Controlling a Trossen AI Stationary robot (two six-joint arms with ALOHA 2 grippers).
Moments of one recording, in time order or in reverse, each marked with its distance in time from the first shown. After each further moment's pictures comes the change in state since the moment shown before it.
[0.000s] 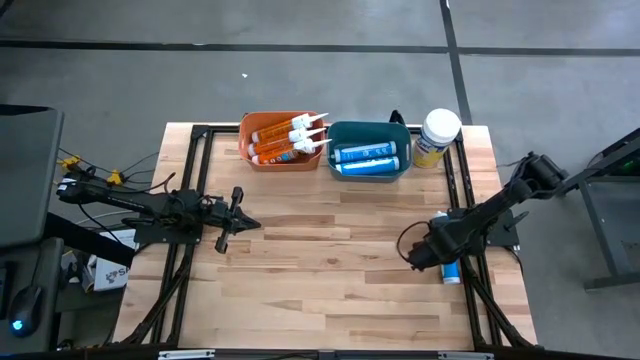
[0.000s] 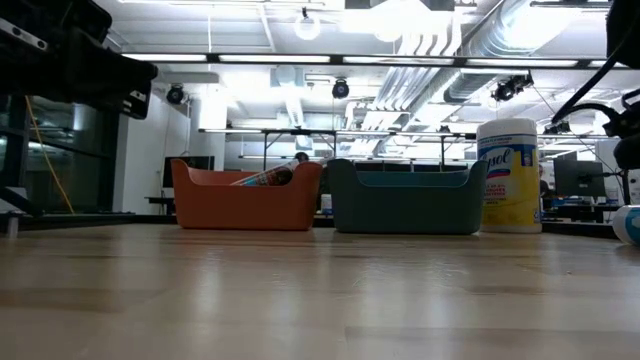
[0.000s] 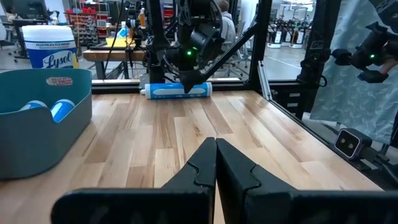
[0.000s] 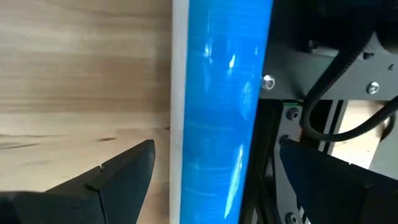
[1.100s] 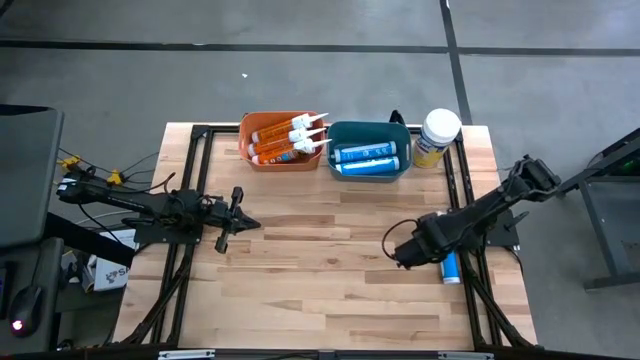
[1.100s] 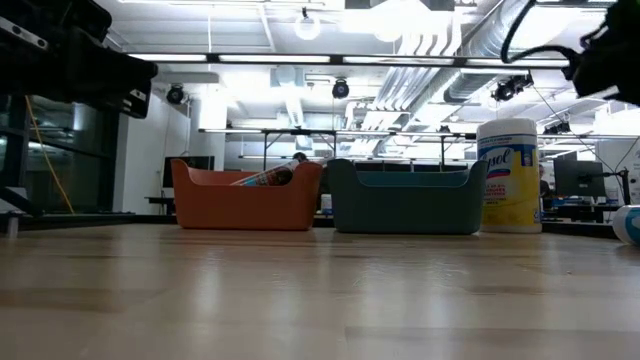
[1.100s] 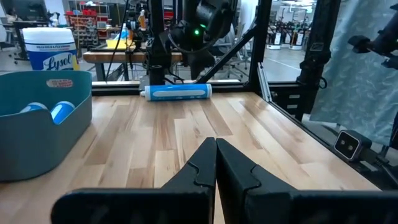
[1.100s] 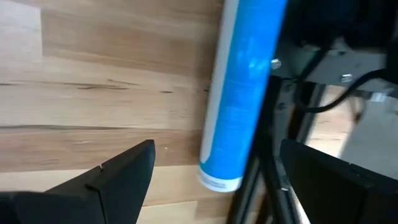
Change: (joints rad) left arm 0.000 0.000 0.000 0.007 0.000 0.000; right arm -0.071 0.087 0.337 -0.245 0.014 -0.147
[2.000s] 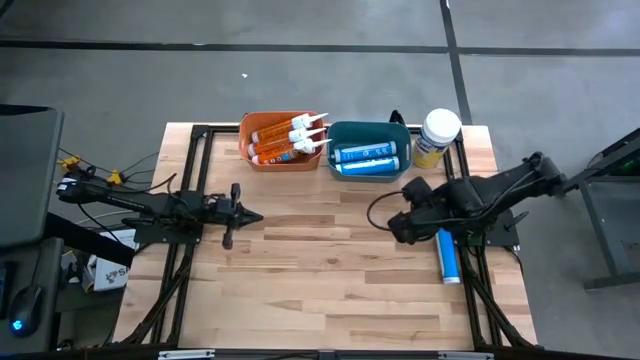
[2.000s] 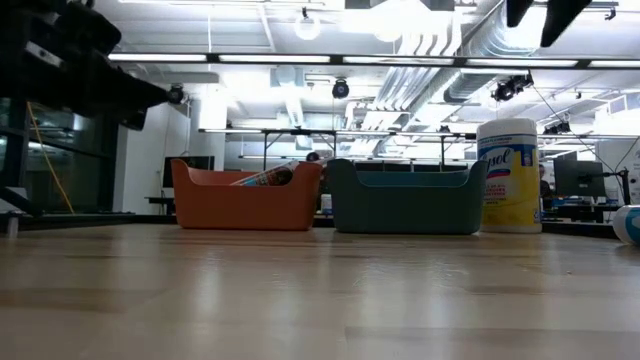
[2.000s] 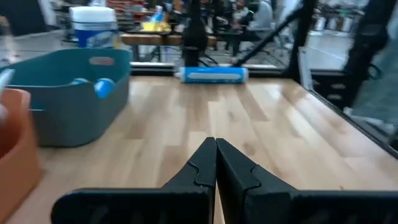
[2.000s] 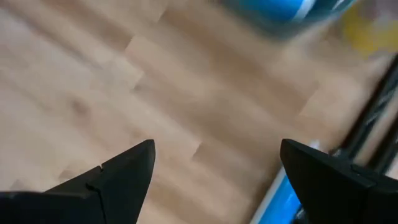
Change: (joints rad) left arm 0.000 0.009 0.004 -0.062 -0.151 -0.014; right arm -0.109 -0.068 0.465 -0.125 0.517 -0.485
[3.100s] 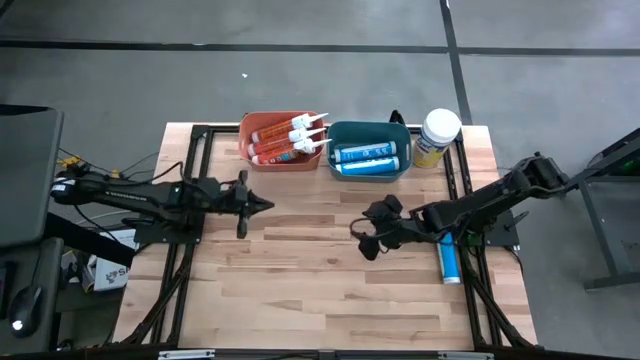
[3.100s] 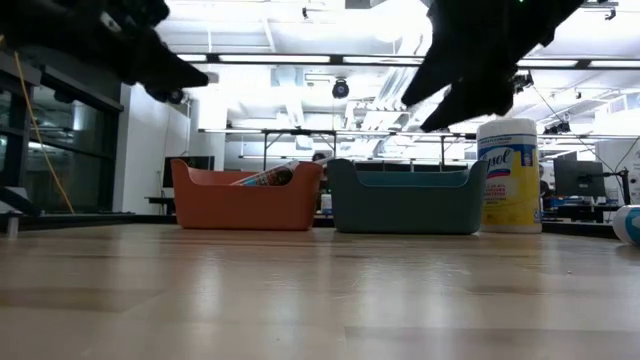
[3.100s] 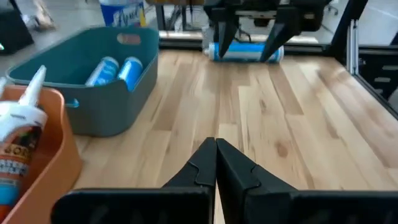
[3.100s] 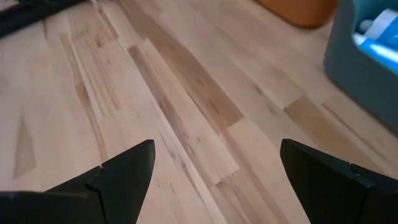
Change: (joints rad) left arm 0.113 0.269 0.351 -0.262 -0.002 -0.002; right arm -0.059 -0.022 -0.678 1.334 0.137 -0.626
